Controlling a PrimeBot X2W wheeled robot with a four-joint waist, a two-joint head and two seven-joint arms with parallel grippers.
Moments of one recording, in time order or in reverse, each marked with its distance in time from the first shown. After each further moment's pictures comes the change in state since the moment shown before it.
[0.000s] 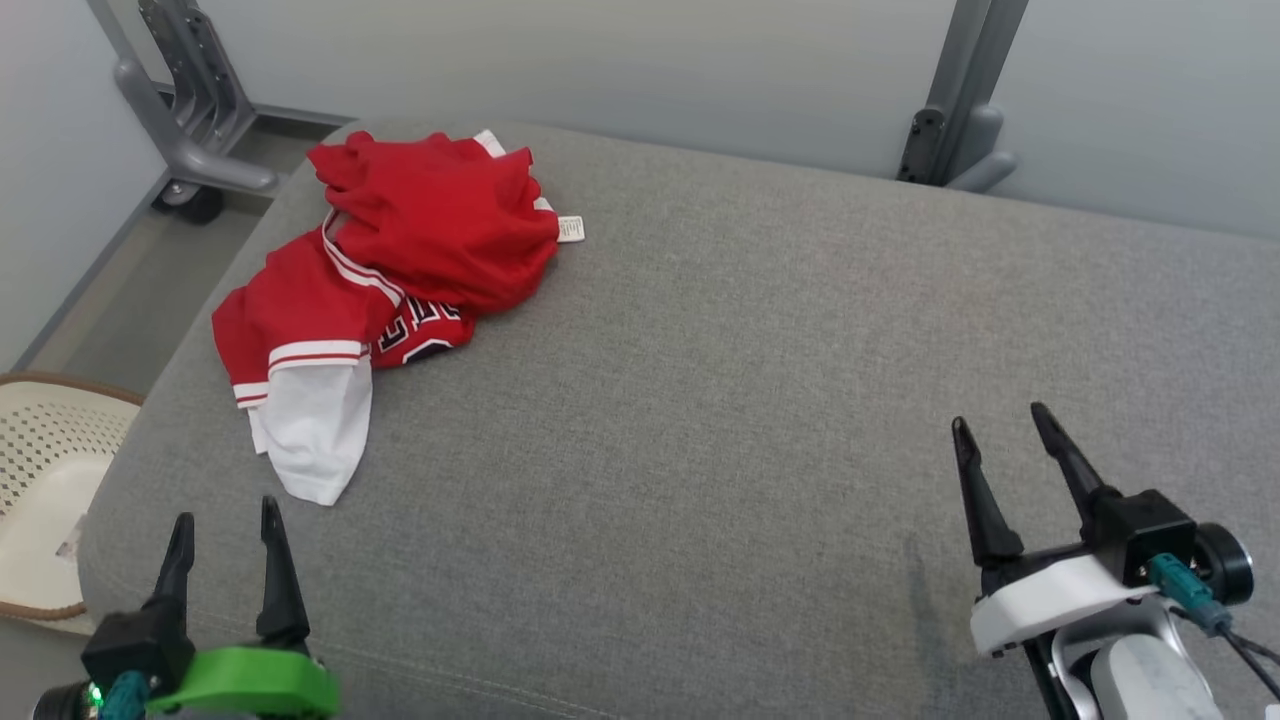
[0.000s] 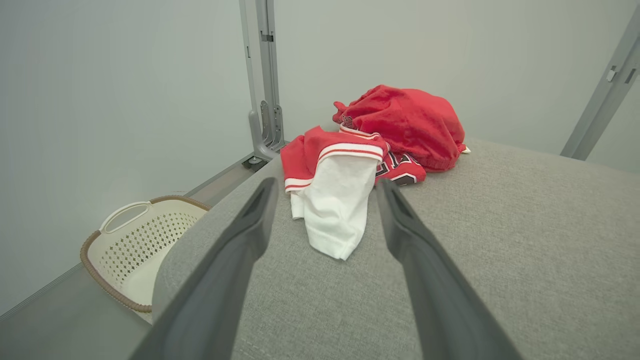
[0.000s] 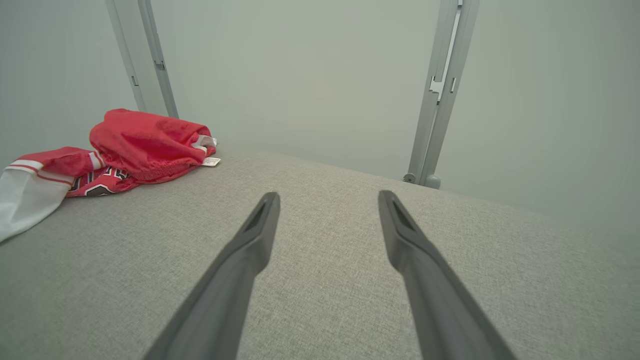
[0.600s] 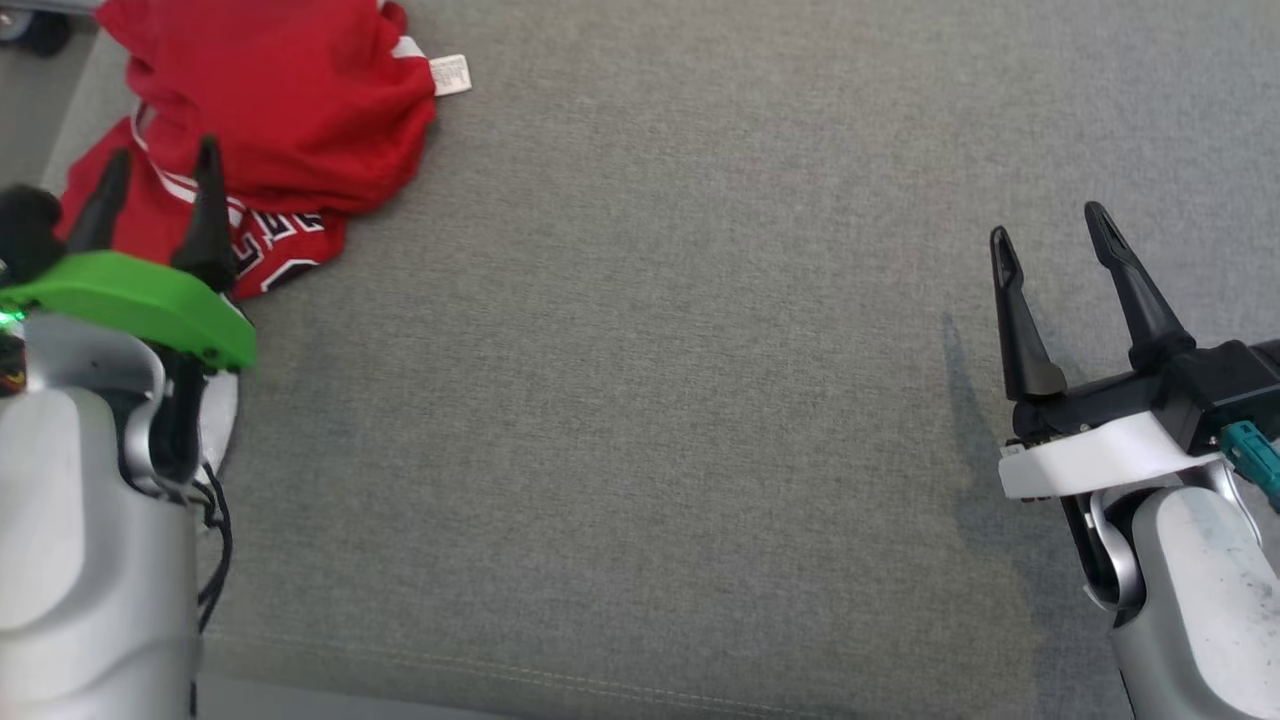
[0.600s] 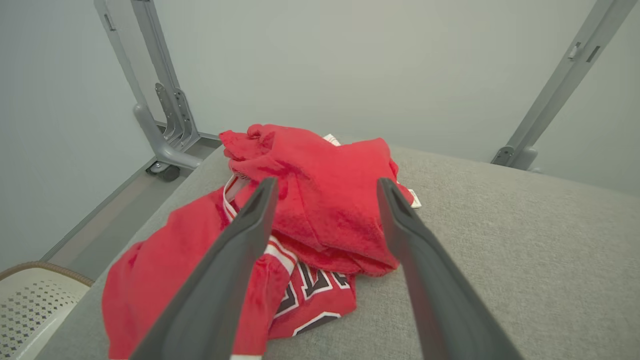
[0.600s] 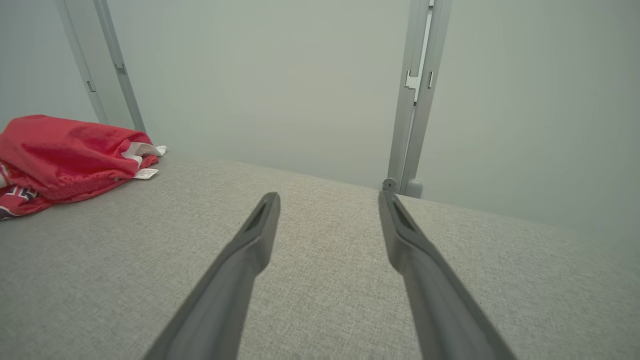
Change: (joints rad) left arm -0.585 0.117 -0.081 0.102 -0.223 -0.040 0.340; right arm -0.219 -0.095 0.009 -0.126 0.011 0.000 0.000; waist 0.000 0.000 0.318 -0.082
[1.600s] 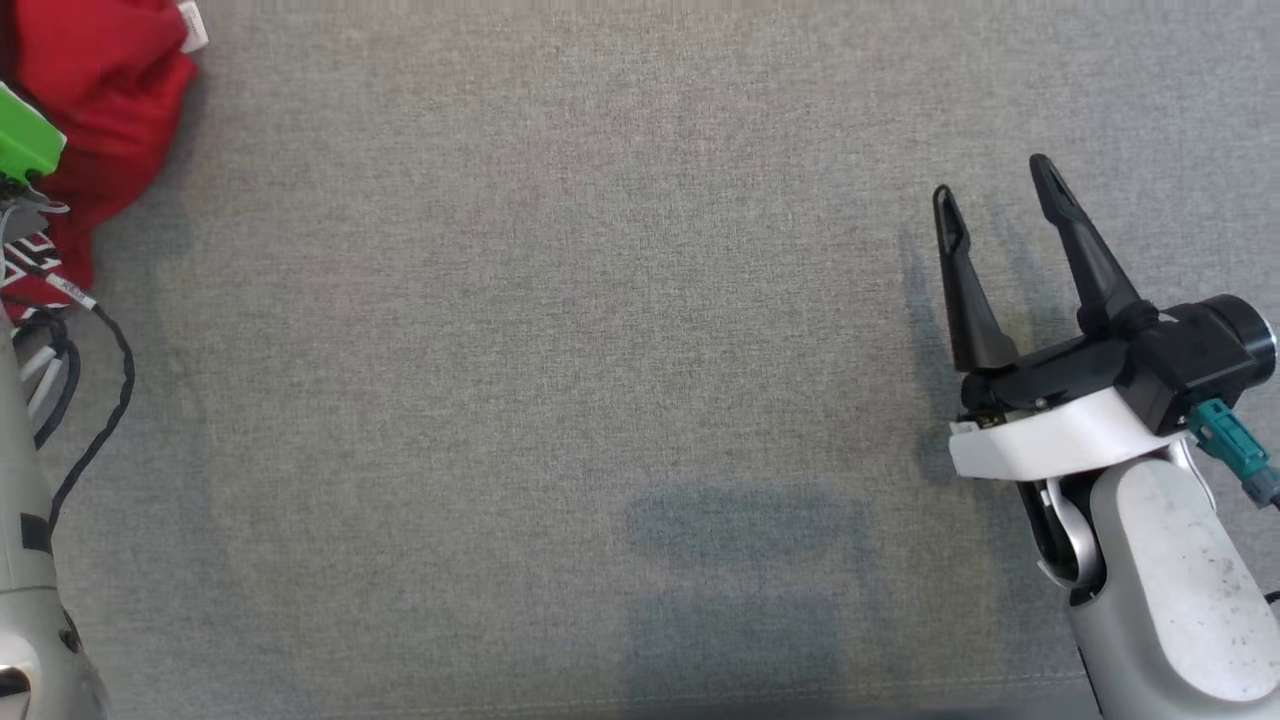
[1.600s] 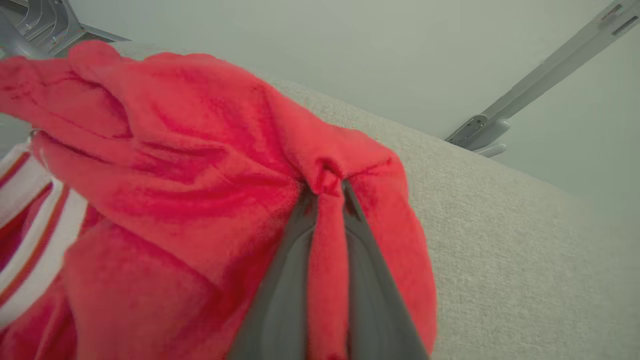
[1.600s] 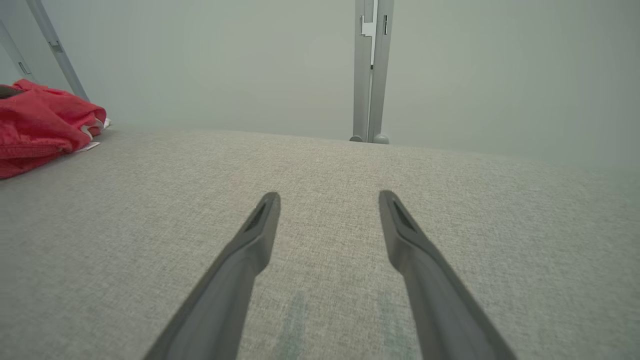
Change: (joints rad) left arm -0.393 0.133 0.060 0.275 -0.237 -0.001 0.290; right arm -0.066 0.030 0.079 -0.051 0.028 0.000 0.000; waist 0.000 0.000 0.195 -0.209
